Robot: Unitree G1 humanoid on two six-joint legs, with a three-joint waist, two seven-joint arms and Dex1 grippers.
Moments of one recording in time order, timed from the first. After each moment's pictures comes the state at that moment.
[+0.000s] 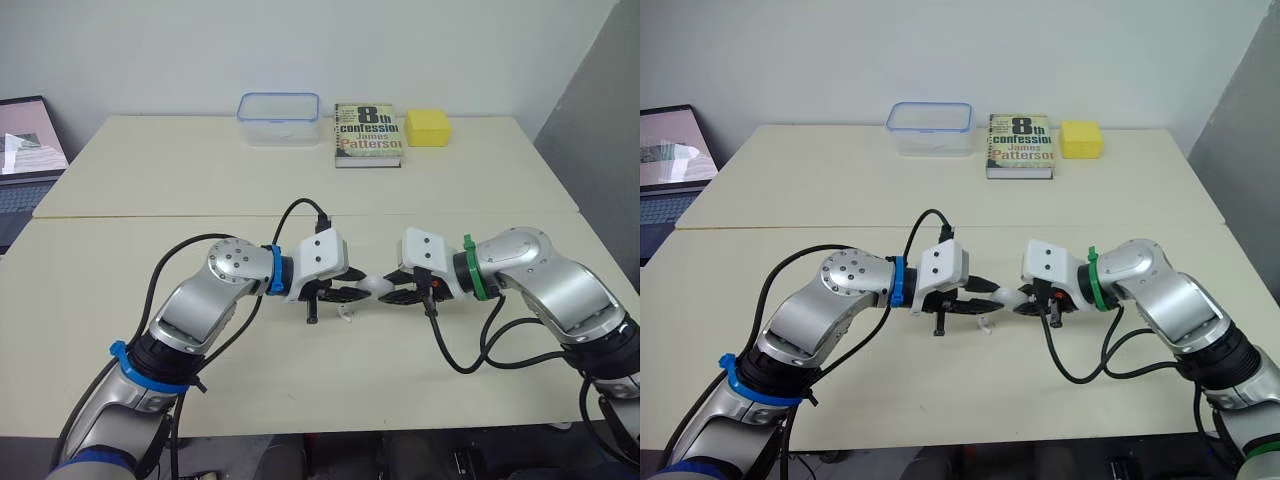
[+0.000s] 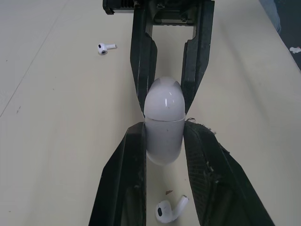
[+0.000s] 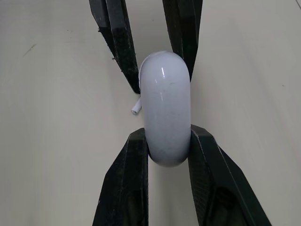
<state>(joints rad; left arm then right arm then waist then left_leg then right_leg) -0.61 0.60 -0.34 -0.26 -0.26 0.54 -1.06 -0.69 -0.79 0.40 -0.32 0.27 0.75 1.09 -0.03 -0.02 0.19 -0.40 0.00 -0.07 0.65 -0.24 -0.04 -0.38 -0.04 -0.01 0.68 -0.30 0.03</state>
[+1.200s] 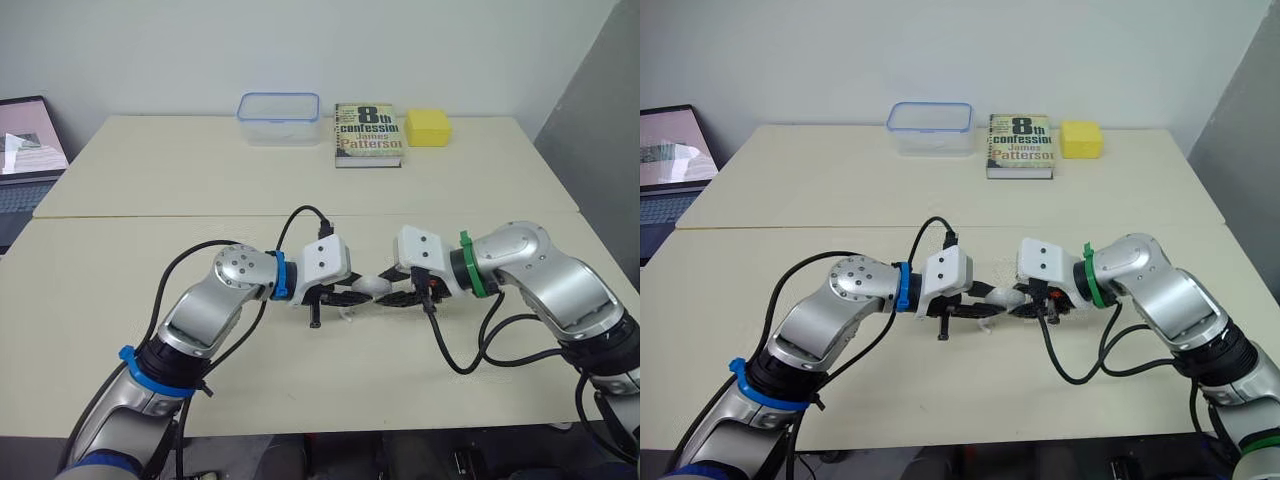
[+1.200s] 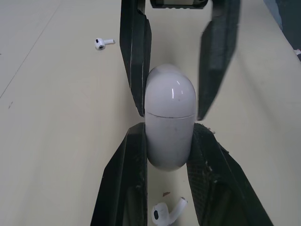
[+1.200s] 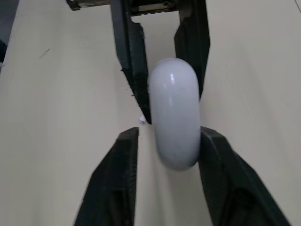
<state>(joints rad) -0.59 0.56 -0.35 -0.23 -0.22 0.52 -1.04 -0.71 -0.79 0.40 -0.35 0.26 0.71 1.16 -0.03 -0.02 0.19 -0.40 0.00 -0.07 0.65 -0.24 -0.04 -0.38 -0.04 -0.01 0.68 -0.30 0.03</state>
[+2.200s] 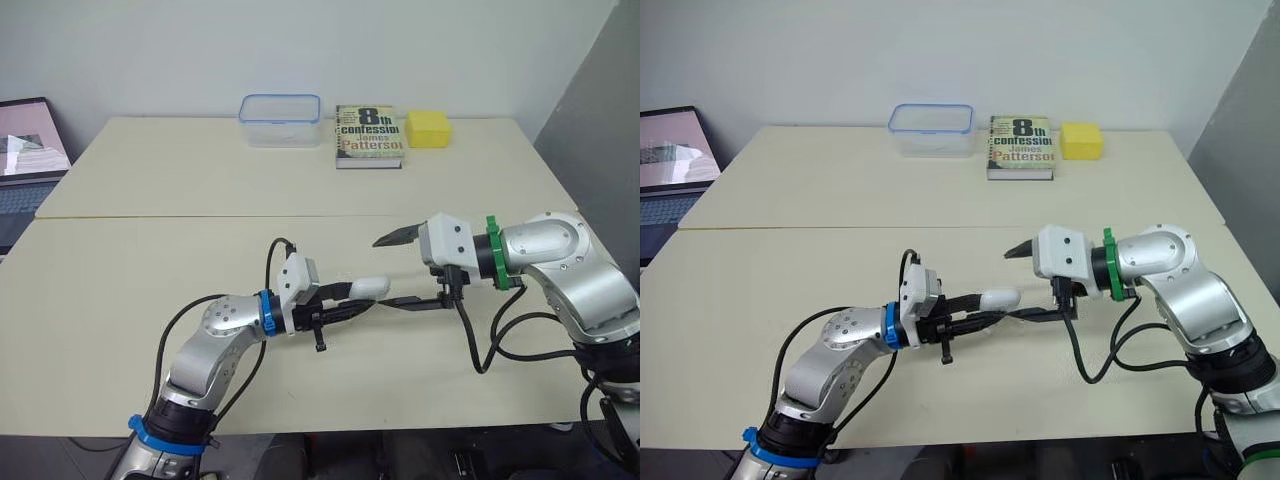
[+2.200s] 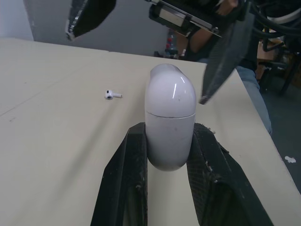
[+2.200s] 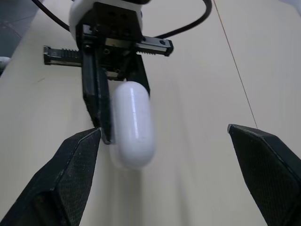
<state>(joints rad) -0.27 0.41 -0.18 -0.24 -0.41 0.30 -0.99 -0.66 -0.77 0.24 -0.33 0.27 0.45 1.16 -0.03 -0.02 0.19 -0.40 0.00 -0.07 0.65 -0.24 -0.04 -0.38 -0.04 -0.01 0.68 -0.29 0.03</state>
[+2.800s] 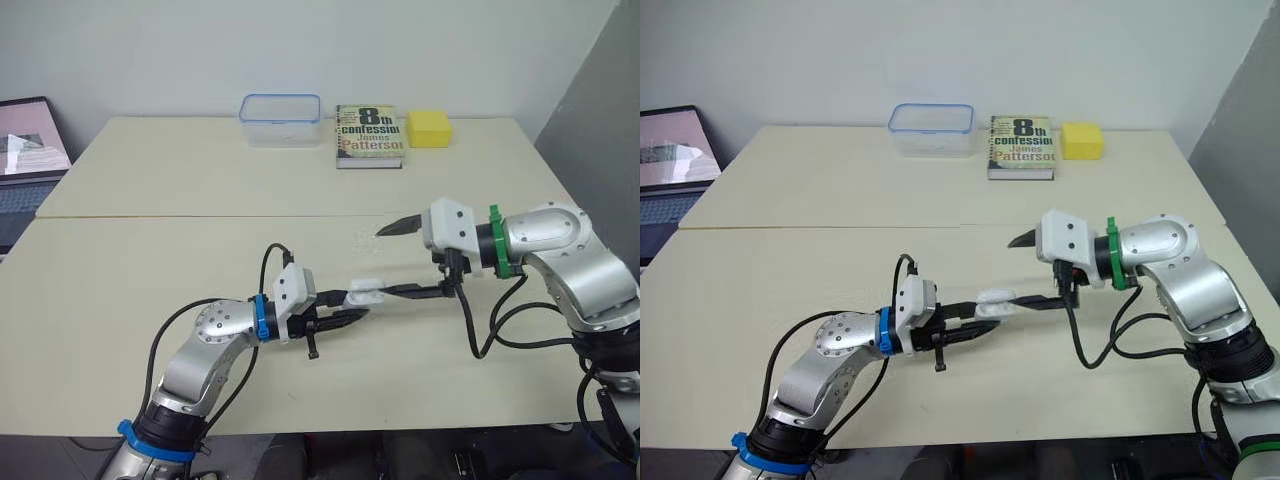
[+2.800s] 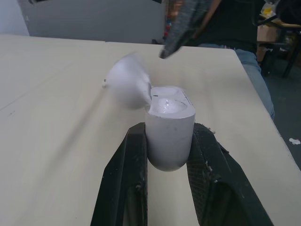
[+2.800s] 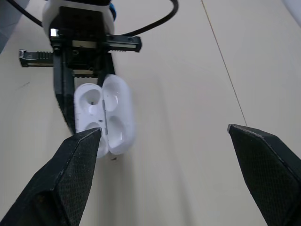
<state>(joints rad) -0.24 0.45 -0.20 -0.24 -0.37 0.23 -1.02 -0.69 -0.78 0.21 -0.28 0.30 0.49 1.17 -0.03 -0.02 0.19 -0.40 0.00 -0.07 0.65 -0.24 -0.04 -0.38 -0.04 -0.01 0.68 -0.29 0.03</state>
